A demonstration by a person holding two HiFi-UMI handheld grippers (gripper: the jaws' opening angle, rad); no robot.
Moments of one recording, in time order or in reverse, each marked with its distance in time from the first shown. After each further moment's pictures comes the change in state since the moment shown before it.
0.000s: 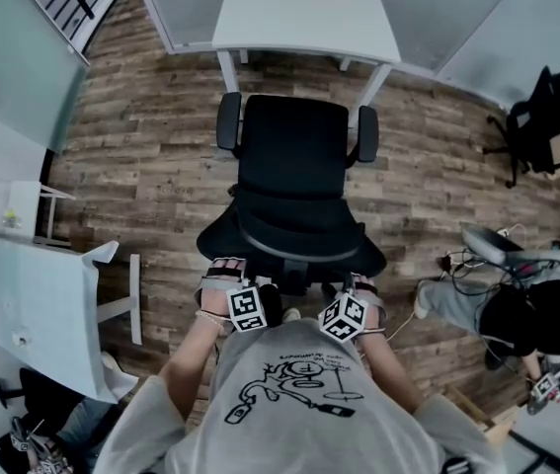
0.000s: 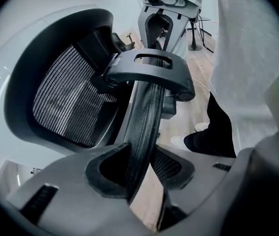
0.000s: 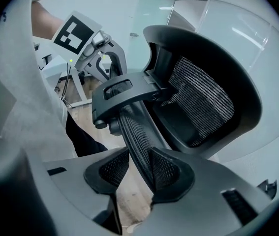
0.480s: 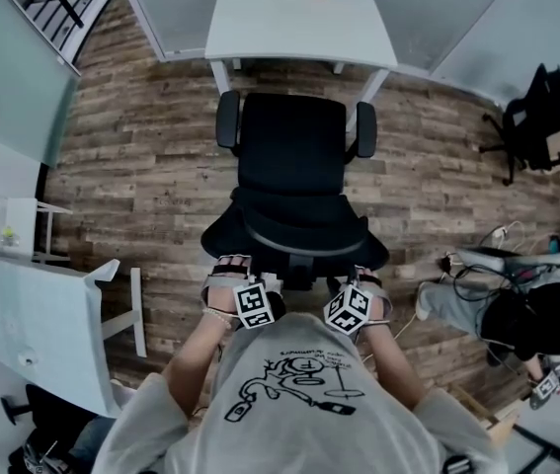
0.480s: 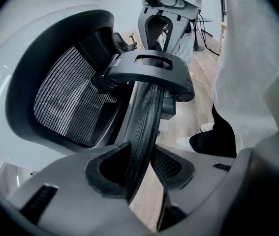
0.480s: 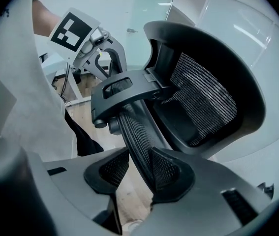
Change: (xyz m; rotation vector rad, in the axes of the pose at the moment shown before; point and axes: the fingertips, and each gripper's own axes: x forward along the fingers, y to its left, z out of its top) left arm 0.029 0.052 0.003 0.002 -0.020 0.005; right arm 0.027 -0.049 0.017 -0.003 0.042 -0.005
